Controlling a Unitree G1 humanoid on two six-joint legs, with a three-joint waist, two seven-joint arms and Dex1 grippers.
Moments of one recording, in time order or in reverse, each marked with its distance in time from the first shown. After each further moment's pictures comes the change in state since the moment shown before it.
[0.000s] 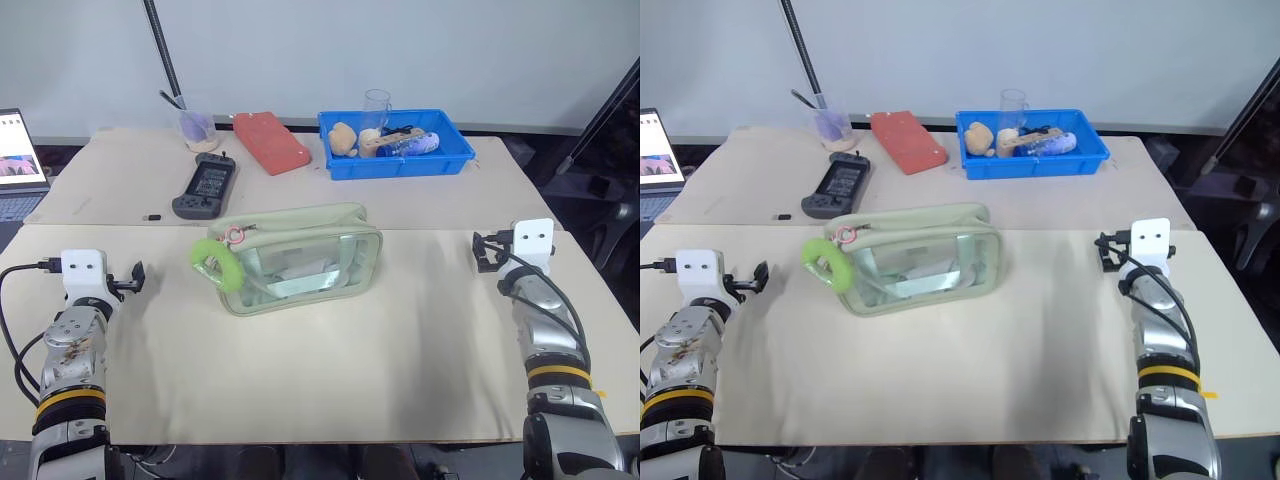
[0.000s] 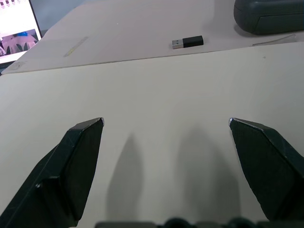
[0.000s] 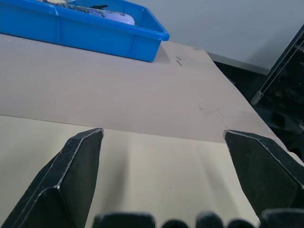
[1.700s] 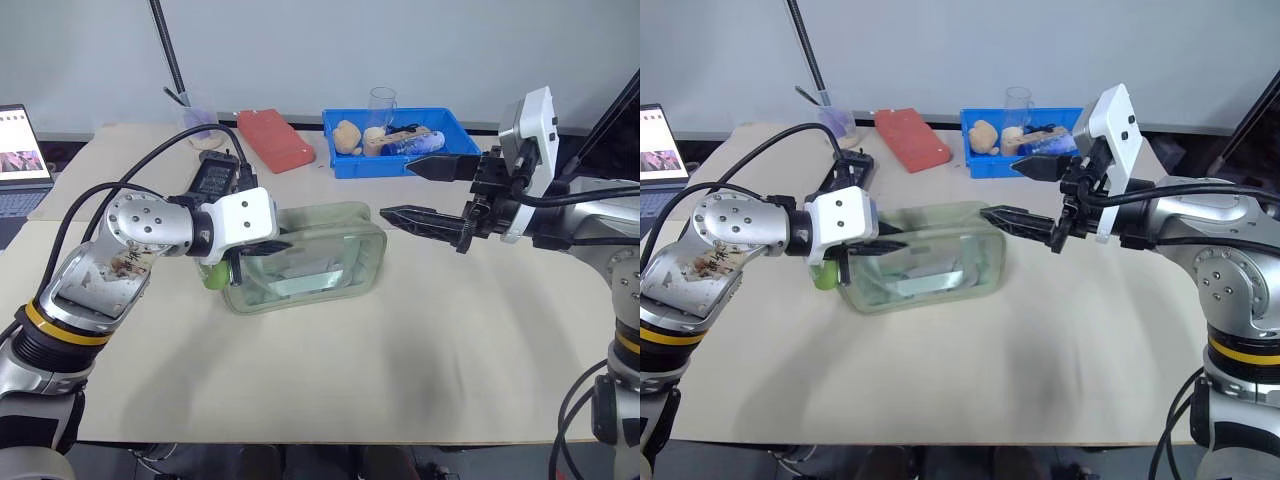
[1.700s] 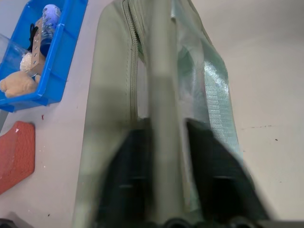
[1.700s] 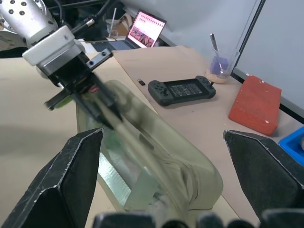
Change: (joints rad) left arm -0.390 0.324 -0.653 -0.847 -0.032 0.428 -0.748; right arm -0.216 -0.348 0.099 -1.008 0.740 0.943 0.605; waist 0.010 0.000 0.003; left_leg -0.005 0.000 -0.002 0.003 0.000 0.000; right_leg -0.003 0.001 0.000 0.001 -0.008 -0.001
